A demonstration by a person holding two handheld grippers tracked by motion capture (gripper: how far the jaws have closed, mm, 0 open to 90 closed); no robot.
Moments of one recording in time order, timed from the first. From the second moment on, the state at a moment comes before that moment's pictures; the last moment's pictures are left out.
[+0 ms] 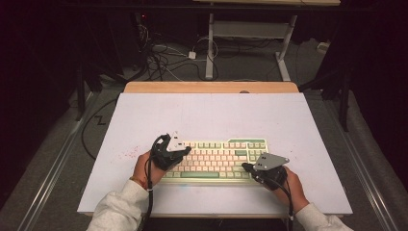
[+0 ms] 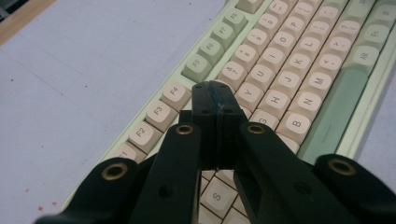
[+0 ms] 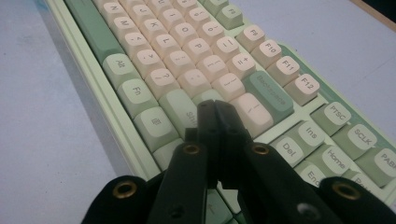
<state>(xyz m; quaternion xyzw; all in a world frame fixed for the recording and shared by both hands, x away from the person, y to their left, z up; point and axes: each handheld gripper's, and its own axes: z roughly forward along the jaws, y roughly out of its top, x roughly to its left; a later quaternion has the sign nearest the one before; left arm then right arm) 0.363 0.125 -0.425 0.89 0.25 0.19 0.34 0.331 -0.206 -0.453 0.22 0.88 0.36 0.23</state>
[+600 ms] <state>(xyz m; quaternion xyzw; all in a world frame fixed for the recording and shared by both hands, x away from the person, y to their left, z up) 0.351 0.139 -0.416 0.87 0.24 0.21 0.37 0.328 -0.214 -0.435 0.22 0.86 0.39 0.24</state>
